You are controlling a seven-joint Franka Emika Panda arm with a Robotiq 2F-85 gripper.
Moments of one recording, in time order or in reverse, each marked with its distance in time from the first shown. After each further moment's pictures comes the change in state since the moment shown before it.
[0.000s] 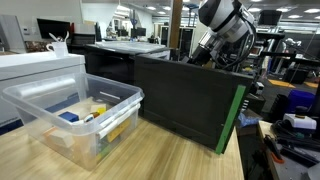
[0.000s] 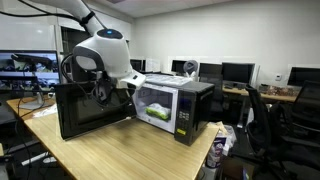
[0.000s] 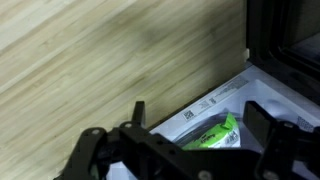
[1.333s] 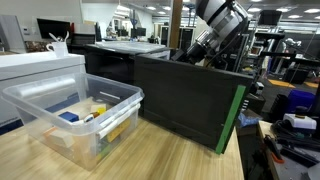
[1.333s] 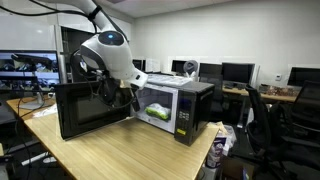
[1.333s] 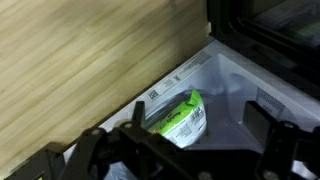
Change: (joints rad) arm 0.000 0.026 0.011 0.073 0.305 -0.079 -0.224
